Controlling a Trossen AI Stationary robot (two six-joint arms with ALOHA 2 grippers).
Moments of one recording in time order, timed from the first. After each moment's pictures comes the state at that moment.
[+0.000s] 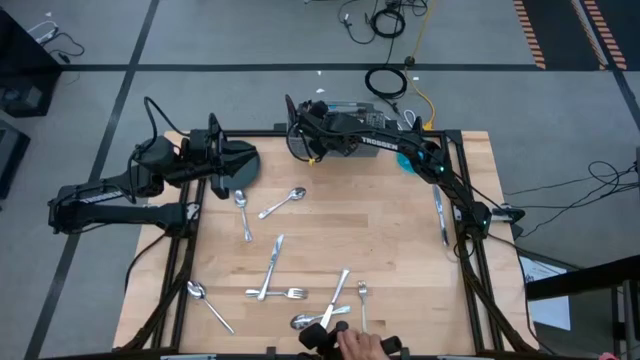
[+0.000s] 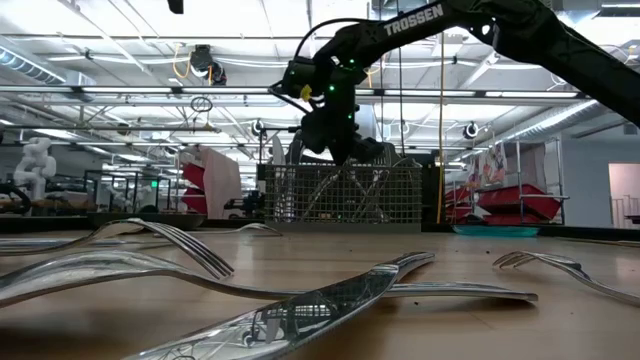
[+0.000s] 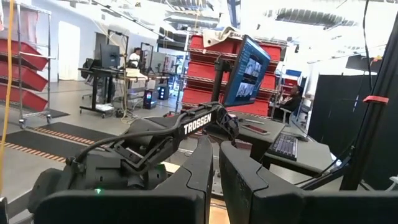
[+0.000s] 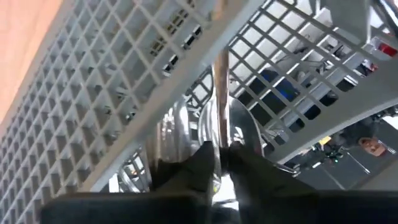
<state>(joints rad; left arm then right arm) 0.24 0.70 0.78 0.09 0.04 -0.15 -0.41 2.34 2.18 -1.04 0.75 -1.21</state>
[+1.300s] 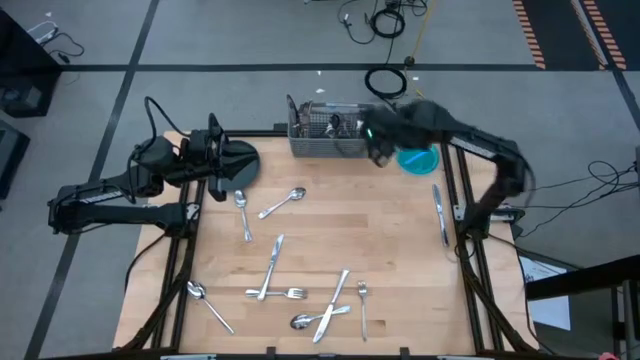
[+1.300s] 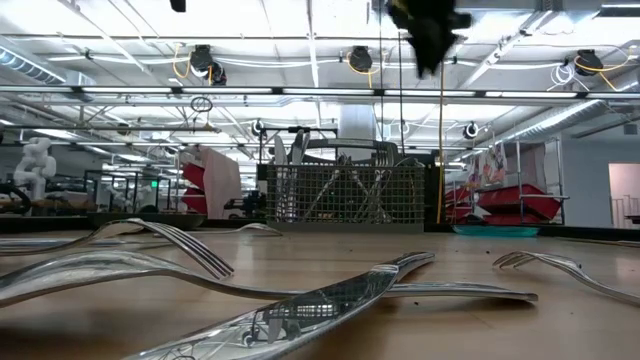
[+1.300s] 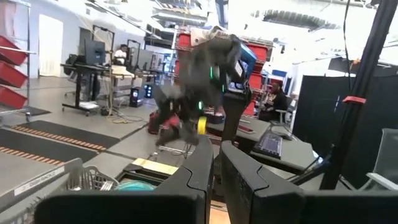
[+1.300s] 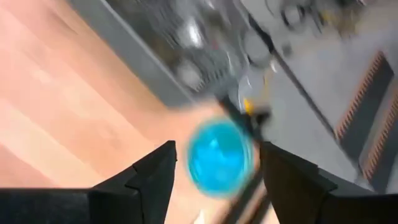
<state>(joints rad) 0.24 0.70 0.78 0.10 0.10 -0.18 -0.31 1.68 1.90 -1.56 0.57 0.40</state>
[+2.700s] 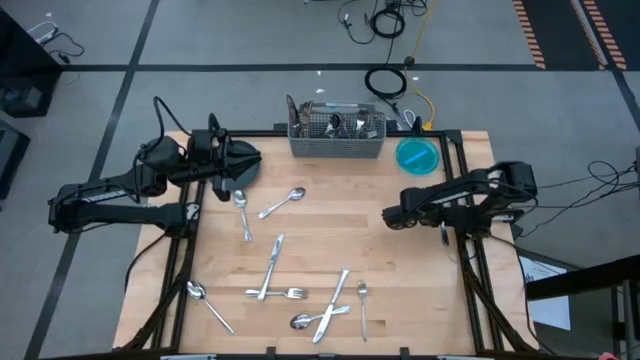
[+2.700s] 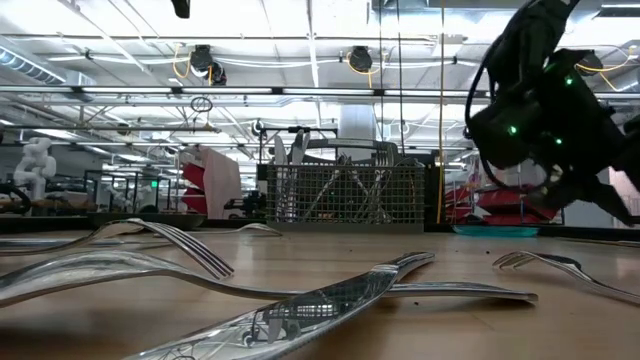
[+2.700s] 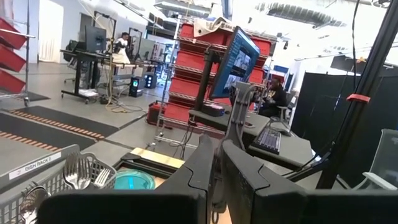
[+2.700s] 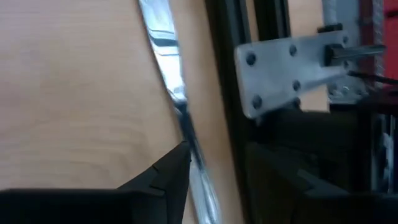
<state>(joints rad) 0.24 0.72 0.78 0.09 0.10 -0.22 -0.05 1.63 0.74 -1.34 0.13 1.77</state>
